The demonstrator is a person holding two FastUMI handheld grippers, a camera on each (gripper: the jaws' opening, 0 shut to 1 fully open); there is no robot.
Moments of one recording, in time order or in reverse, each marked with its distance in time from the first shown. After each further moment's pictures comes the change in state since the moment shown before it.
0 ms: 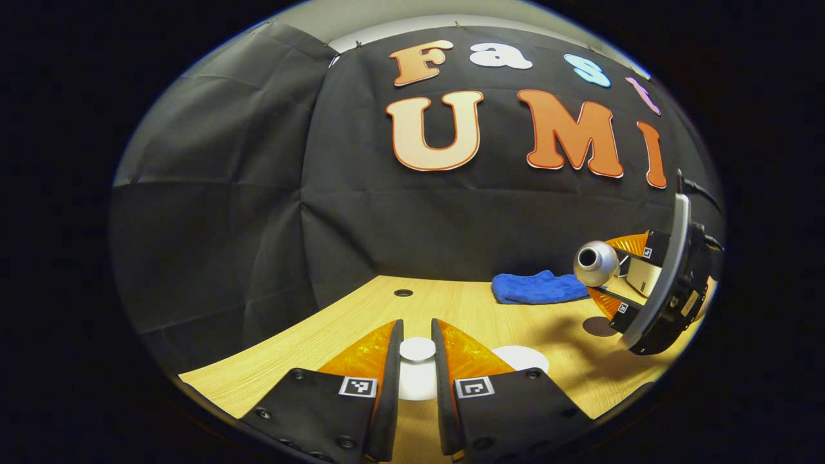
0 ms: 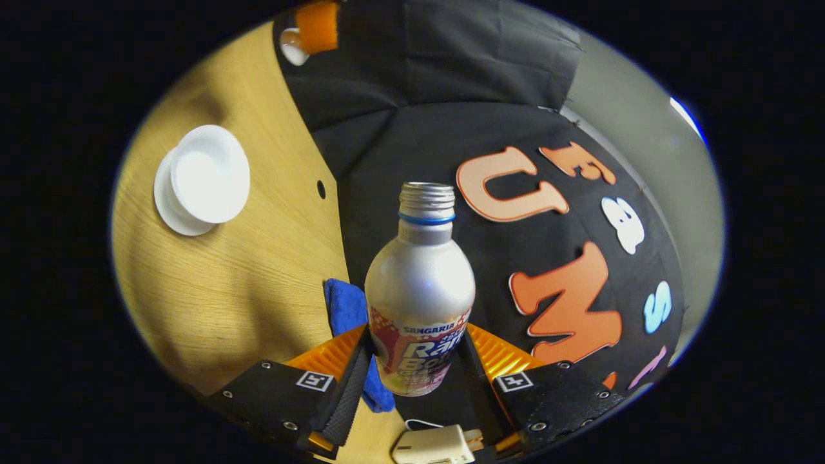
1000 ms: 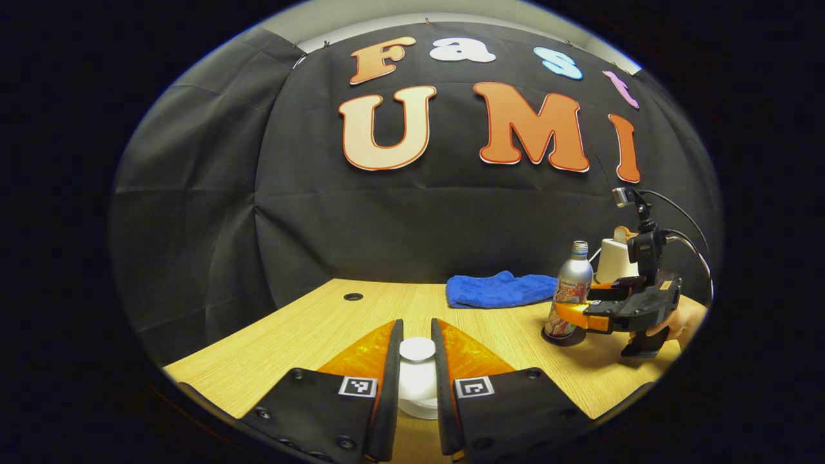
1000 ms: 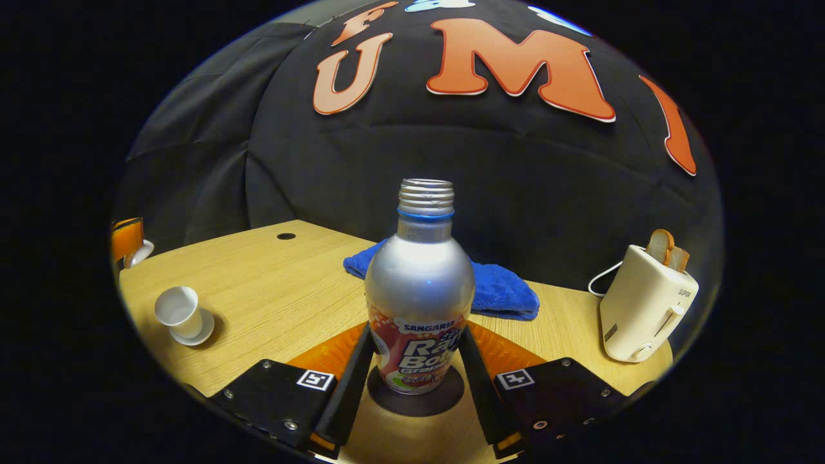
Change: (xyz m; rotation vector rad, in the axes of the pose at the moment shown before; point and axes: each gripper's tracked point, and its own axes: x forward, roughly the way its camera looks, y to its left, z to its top) left arm 0.017 -0.085 0.001 0.019 0.018 -0.115; right arm 0.026 0.000 -0.069 1.052 0.314 0.224
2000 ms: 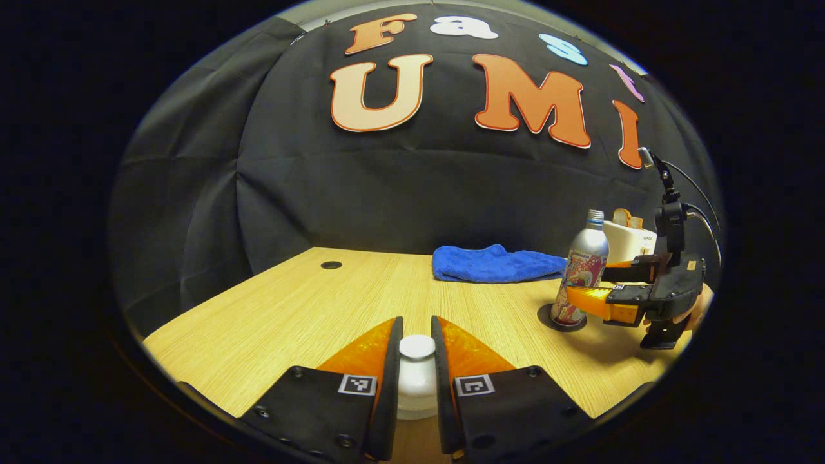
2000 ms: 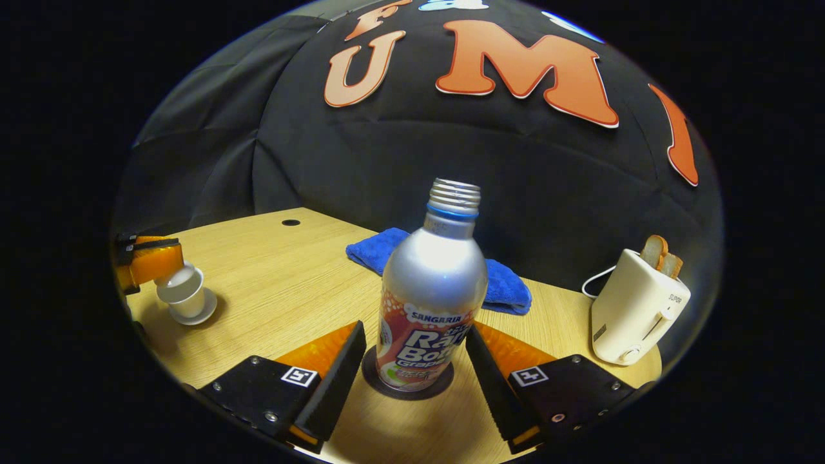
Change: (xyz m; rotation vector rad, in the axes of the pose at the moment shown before) left arm 0.037 -0.026 -0.056 -0.048 0.107 -0.048; right arm -0.024 0.000 -0.004 -0.032 0.044 0.002
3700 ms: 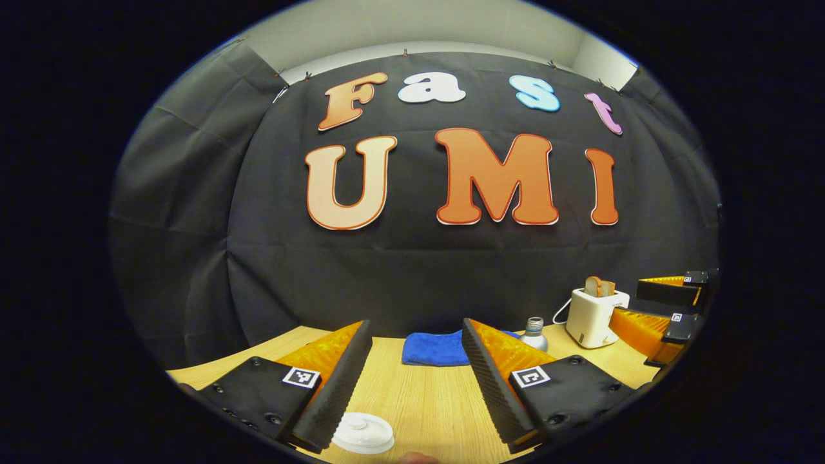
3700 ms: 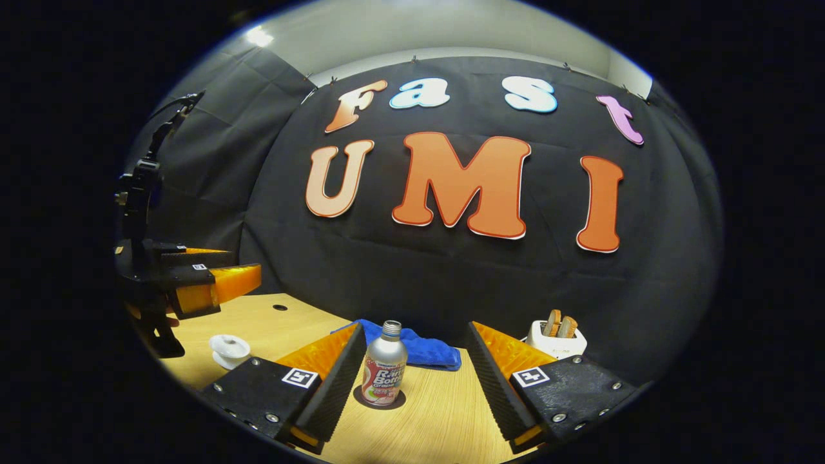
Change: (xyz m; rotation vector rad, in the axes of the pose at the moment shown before) left arm -0.045 -0.082 0.158 0.043 -0.320 -0.016; right arm -0.181 -0.036 0.109 0.023 -0.430 -0.188
